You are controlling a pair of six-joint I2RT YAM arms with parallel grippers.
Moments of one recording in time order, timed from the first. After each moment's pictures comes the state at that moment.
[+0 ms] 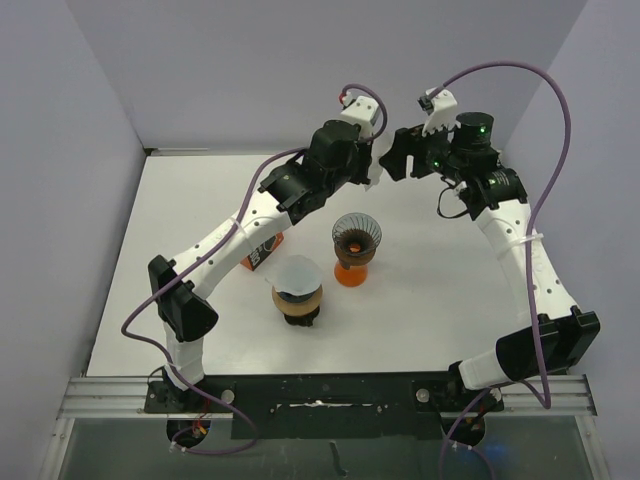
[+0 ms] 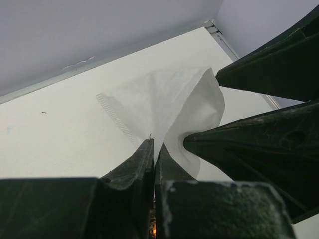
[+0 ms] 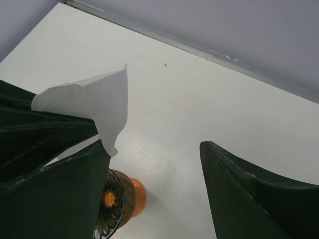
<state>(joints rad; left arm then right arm) -0.86 1.90 2.08 -0.48 -0.27 -0.25 0.23 1.45 1.61 -0.51 -0.34 0.00</state>
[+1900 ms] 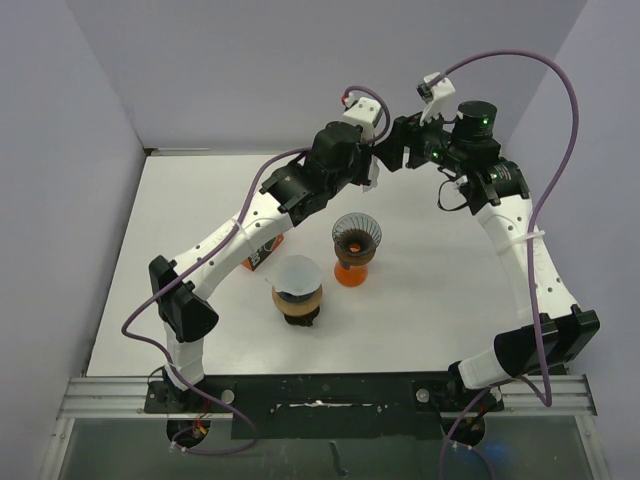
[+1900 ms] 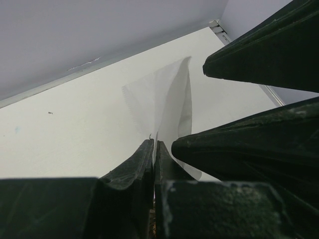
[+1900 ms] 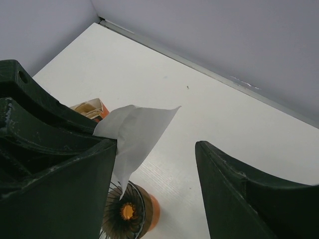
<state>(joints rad) -0.87 1.90 2.08 -0.48 -0.30 -0.23 0.24 1.47 1.70 -0.49 -0.46 0.04</state>
